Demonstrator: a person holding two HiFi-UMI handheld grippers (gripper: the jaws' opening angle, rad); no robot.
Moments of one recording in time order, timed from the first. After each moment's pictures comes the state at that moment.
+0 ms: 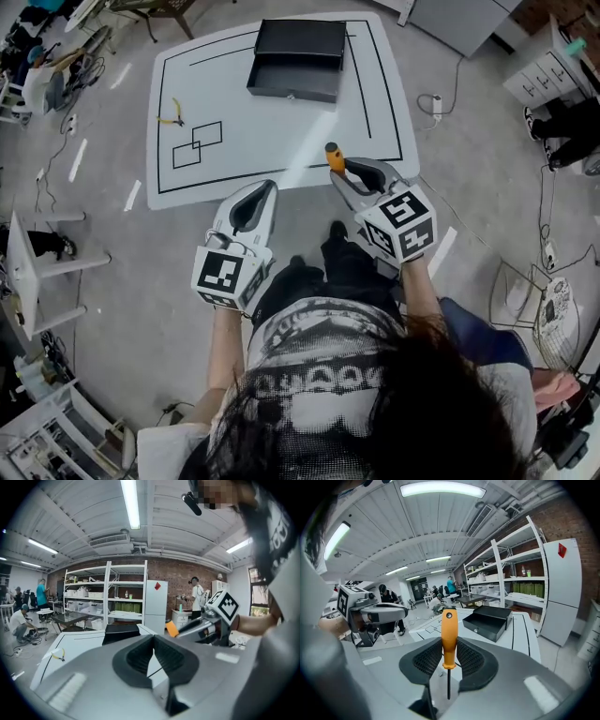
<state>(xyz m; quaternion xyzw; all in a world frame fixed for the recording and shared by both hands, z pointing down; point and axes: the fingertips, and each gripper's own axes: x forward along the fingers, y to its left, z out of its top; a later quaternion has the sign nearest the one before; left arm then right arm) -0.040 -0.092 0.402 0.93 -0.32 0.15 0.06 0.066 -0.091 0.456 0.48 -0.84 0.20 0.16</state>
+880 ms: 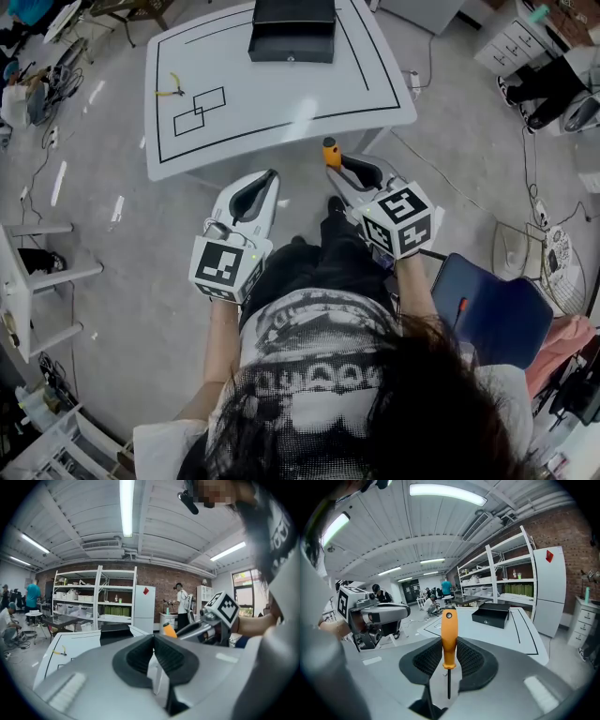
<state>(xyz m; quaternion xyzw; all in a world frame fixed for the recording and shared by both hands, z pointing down) -0.138 0.016 0.394 0.96 -0.25 0.12 0.04 -0.044 0.030 0.451 0.54 -0.80 0.20 0.15</state>
